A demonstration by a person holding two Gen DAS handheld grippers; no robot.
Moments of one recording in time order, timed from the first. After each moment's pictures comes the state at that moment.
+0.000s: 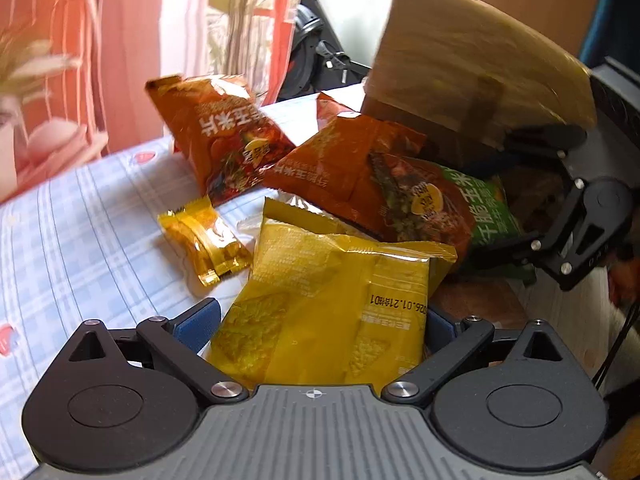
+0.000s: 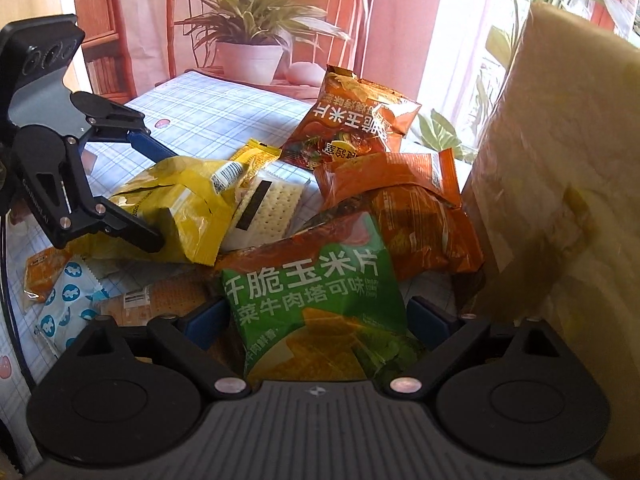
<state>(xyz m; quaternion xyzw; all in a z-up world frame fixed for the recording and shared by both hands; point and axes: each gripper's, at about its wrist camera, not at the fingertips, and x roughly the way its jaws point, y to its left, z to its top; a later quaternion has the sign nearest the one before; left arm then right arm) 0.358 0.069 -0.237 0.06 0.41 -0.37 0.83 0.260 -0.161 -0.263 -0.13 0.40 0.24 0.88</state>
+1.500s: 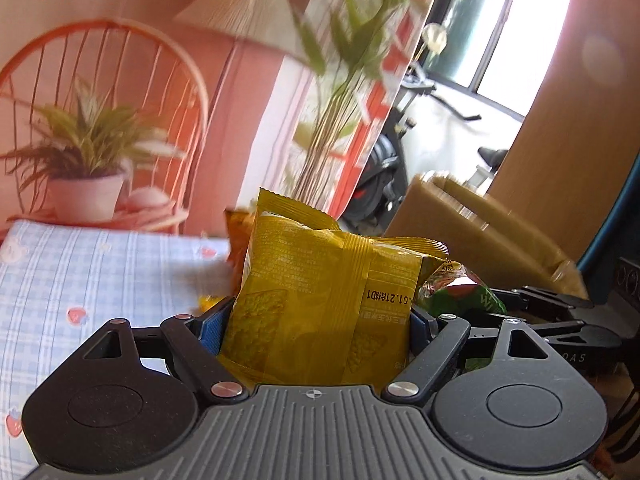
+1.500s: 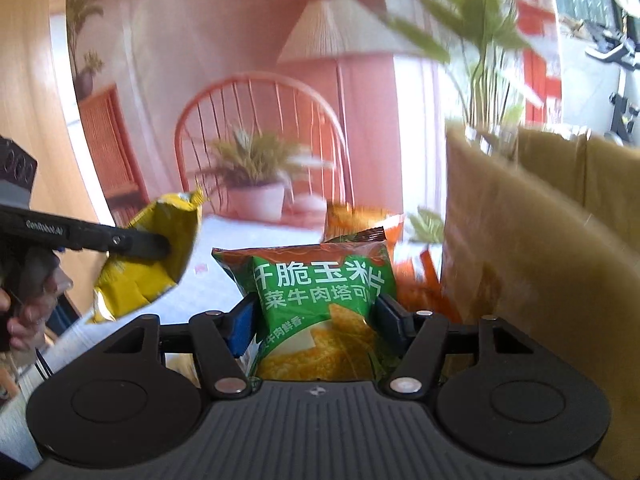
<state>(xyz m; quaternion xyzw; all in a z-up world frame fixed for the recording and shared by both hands) 0.281 0.075 -0.107 -0.10 0.29 -0.24 0.92 0.197 -0.202 -0.173 0.04 0.25 0.25 0.94</state>
